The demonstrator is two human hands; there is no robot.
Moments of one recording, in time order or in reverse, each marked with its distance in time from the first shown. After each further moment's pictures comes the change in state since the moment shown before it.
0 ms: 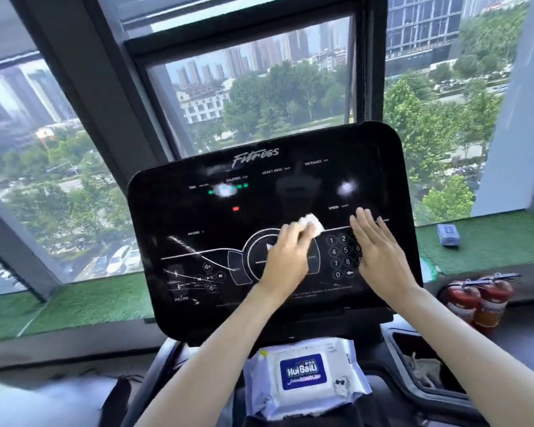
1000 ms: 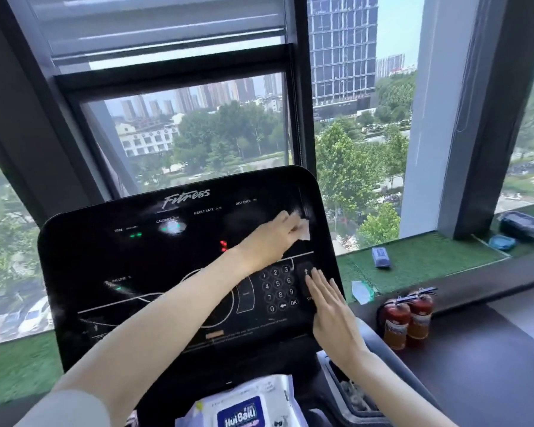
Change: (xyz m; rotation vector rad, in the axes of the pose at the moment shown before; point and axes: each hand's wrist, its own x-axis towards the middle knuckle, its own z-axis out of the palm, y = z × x) left_hand 0.122 0.043 0.000 0.045 -0.317 0.482; right_hand -0.058 0.020 0.005 0.184 0.004 0.156
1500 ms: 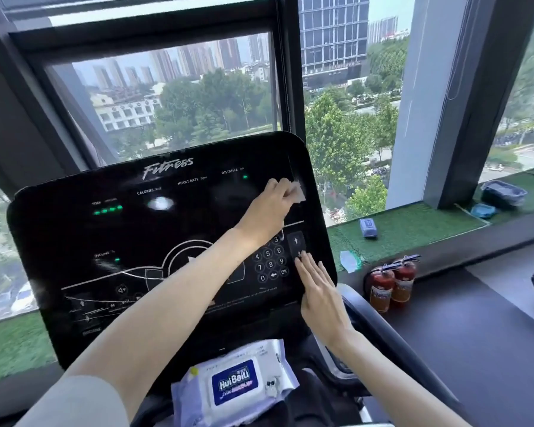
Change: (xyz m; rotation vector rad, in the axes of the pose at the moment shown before) left_hand 0.009 0.016 0.018 -0.085 0.077 -0.177; right_hand -0.022 -0.007 0.011 0.025 -0.023 0.053
